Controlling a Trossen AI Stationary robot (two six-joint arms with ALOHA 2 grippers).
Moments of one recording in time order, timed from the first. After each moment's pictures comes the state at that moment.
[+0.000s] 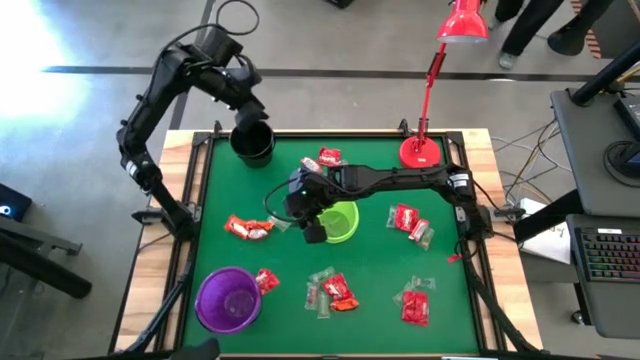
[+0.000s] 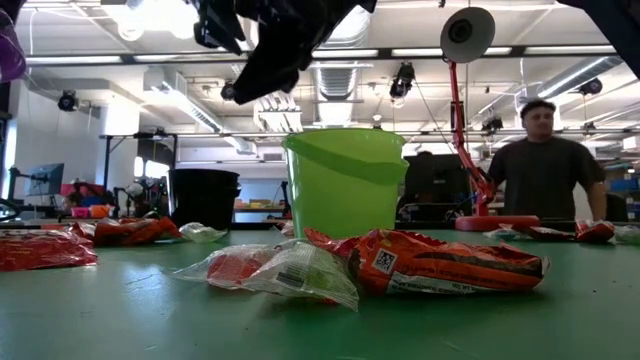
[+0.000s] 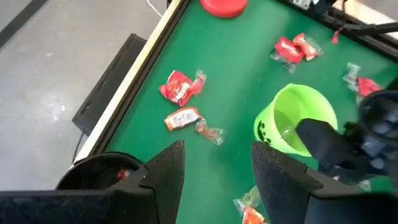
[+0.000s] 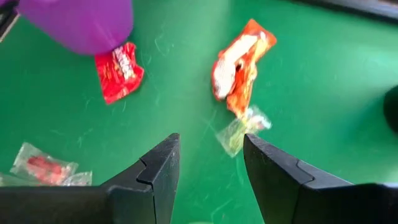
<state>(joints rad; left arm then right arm) 0.81 1.67 2.18 -1.50 0.39 0.25 -0.04 2.09 1.94 -0.70 -0.20 -0.26</state>
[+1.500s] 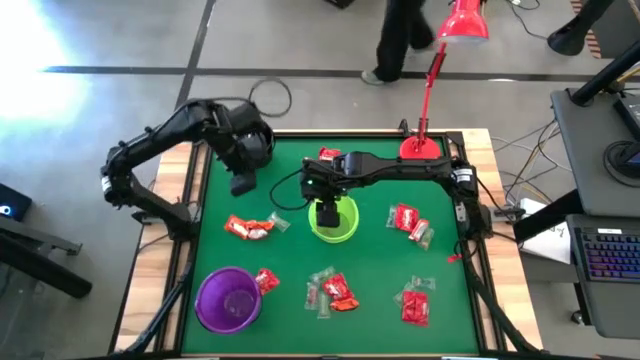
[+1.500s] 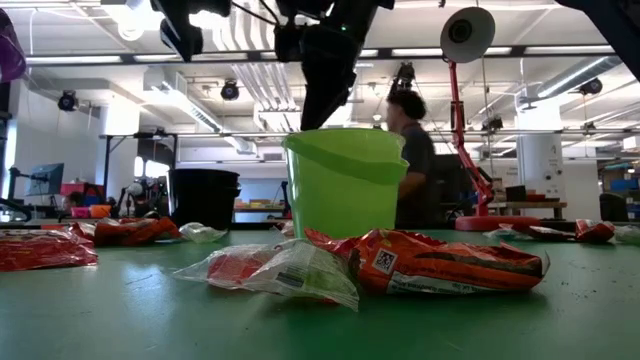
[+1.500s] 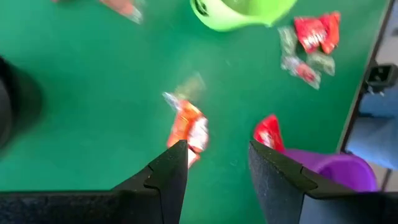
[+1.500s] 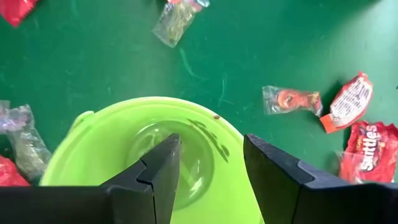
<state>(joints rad) 0.39 1.43 1.67 -1.57 0.28 0.02 -0.11 2.06 1.94 -1.02 -0.01 -0.11</state>
